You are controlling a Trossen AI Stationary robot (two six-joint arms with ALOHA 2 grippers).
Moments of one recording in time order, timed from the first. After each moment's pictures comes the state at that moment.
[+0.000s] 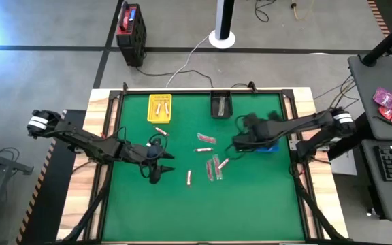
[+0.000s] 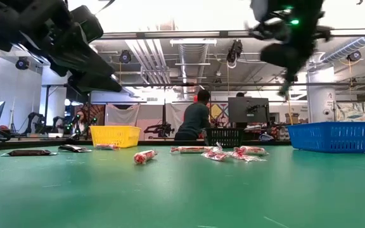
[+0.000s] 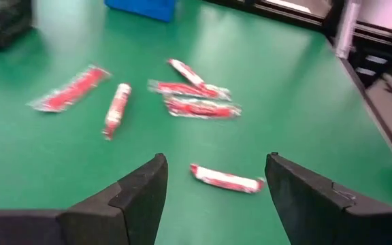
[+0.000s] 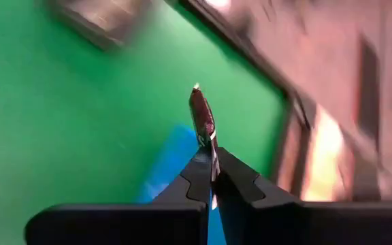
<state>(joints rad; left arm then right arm) -0.24 1.14 0.40 0.27 -0.20 -0.36 0.07 1.52 1.21 -1.48 0.71 1.16</state>
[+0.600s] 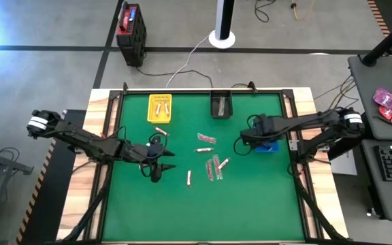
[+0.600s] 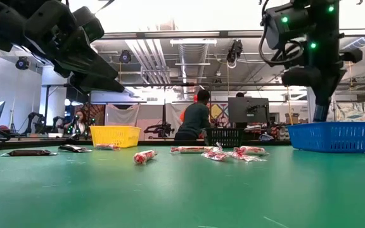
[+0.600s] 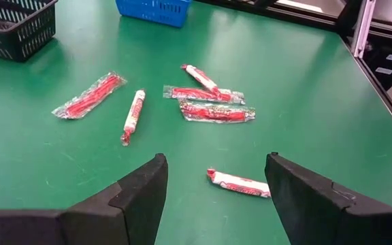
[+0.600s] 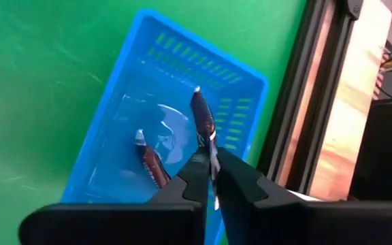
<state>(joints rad) -0.23 1.14 0.40 0.27 -0.23 -0.33 -0.06 1.41 0.97 -1.36 0.44 1.14</state>
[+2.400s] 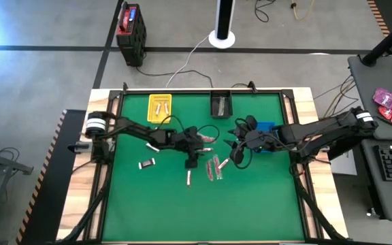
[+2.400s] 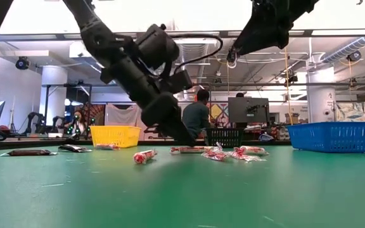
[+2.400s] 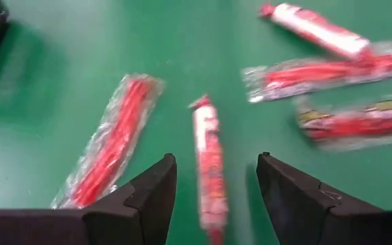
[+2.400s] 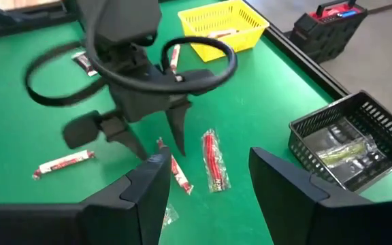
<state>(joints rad) 0.08 1.91 0.95 0.19 -0.02 0.10 0.15 1.22 0.92 -0.38 0.49 0.35</state>
